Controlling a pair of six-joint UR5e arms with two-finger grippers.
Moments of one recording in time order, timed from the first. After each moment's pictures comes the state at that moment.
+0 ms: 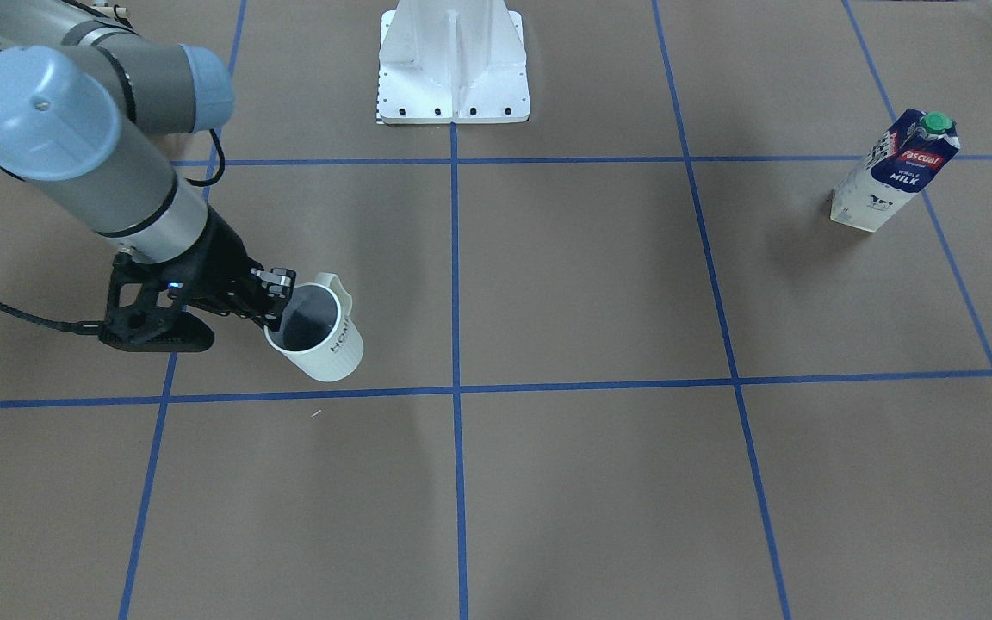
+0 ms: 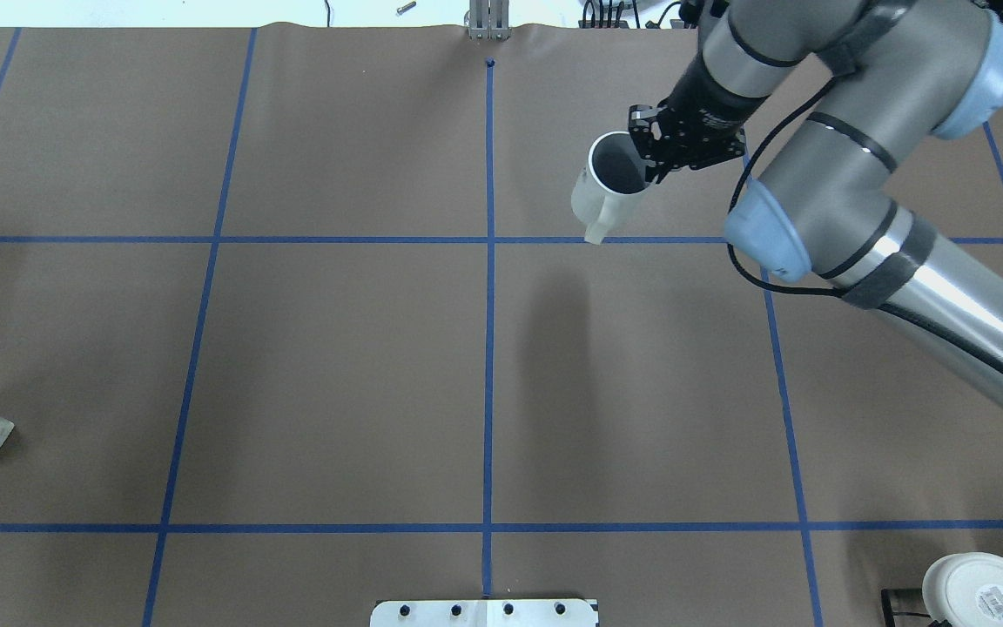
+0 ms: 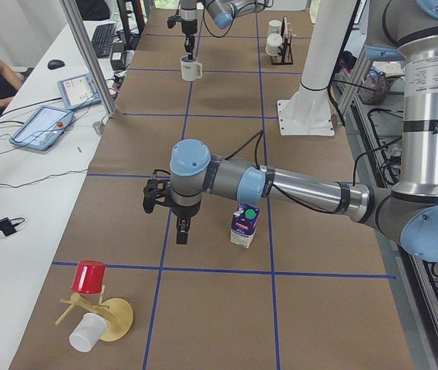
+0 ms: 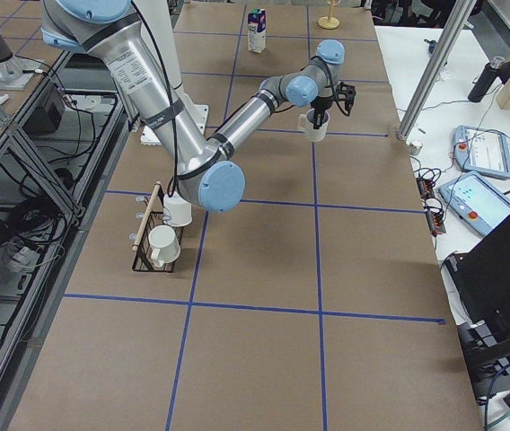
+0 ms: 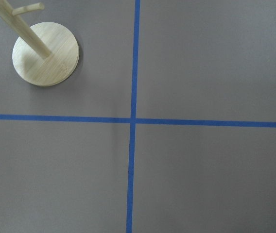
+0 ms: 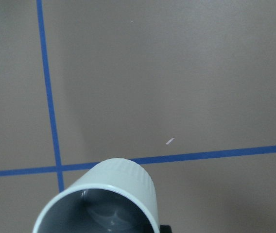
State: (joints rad) left arm -1.56 -1.51 -1.84 -1.62 -2.34 -0.21; right arm 0.88 -0.88 1.62 -1.54 2.19 1.13
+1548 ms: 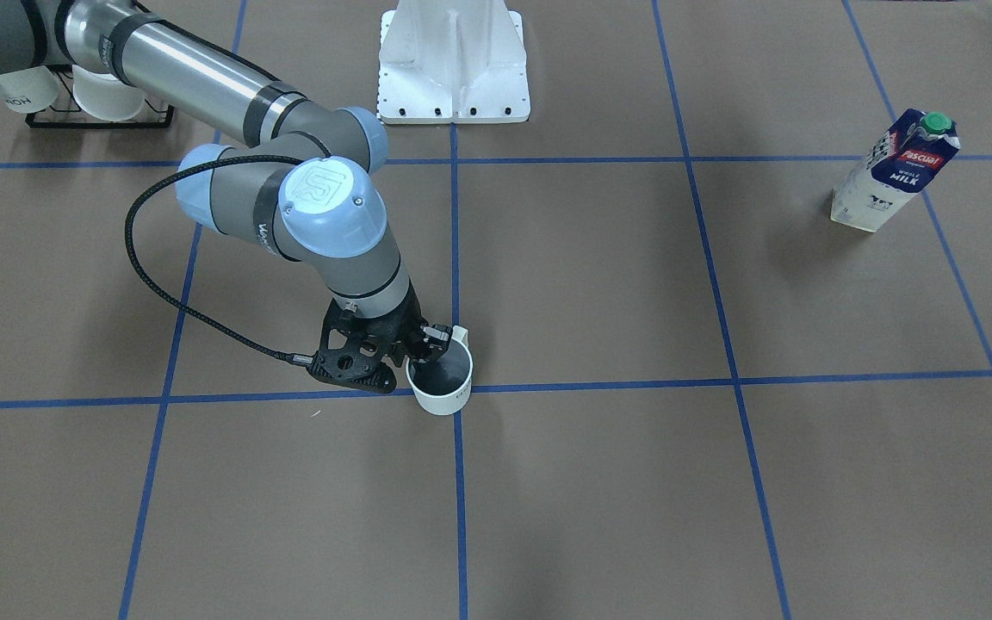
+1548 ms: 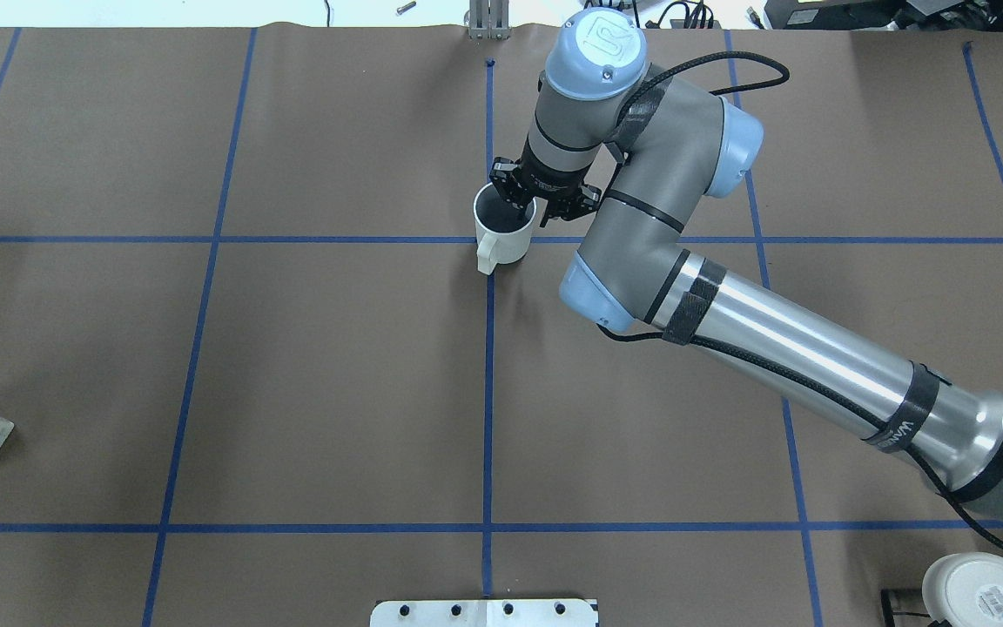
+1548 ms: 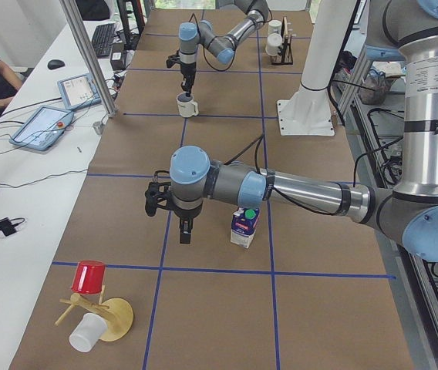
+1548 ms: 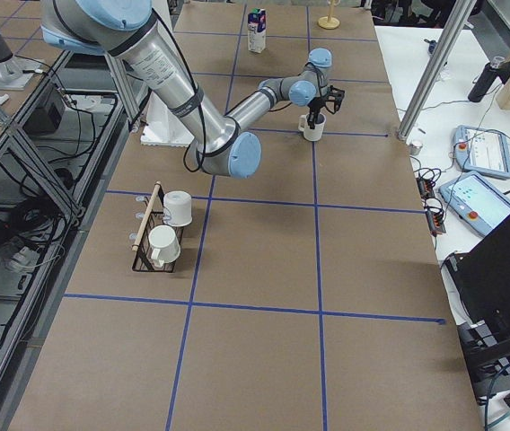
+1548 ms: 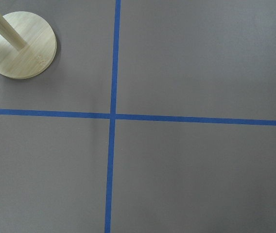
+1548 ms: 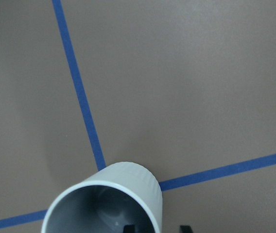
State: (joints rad) left arm -1.57 -1.50 -1.83 -1.62 -2.42 -0.21; right arm 0.72 -0.69 1.30 -1.37 2.04 1.37
